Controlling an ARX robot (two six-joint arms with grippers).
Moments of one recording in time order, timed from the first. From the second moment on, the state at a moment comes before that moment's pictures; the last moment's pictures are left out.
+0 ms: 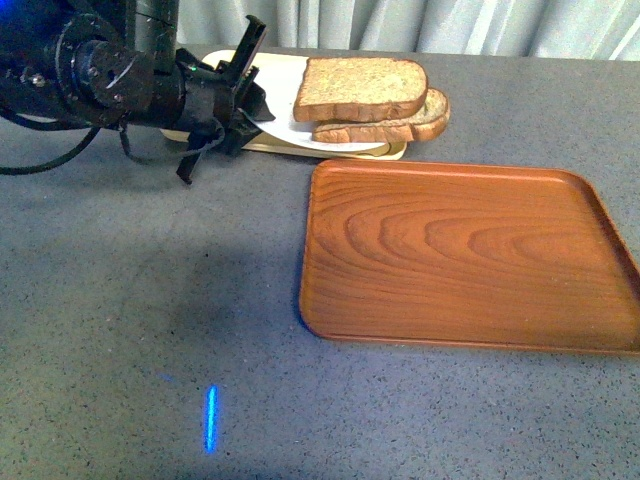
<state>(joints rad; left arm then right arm) -0.24 2.44 1.50 0.41 0.34 -1.09 0.00 0.00 0.02 0.00 0.00 0.00</state>
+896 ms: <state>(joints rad) -0.07 2.05 0.68 1.32 -0.02 -0.46 0.00 0.00 0.02 0.00 0.00 0.00</state>
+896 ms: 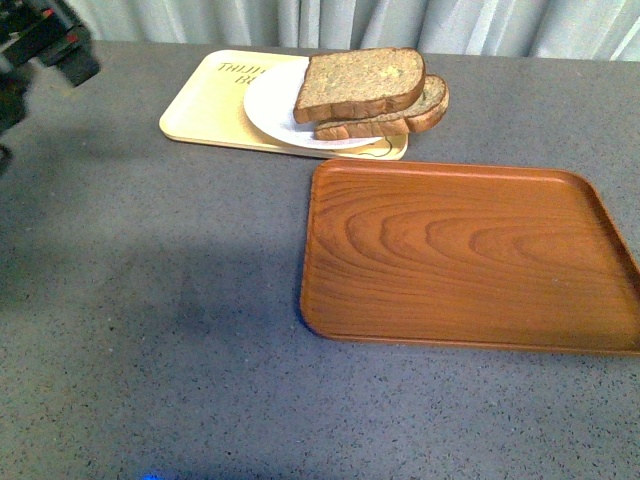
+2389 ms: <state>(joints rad) 0.00 0.66 0.02 0.64 0.00 -0.01 0.00 0.00 0.02 0.00 0.00 0.00</state>
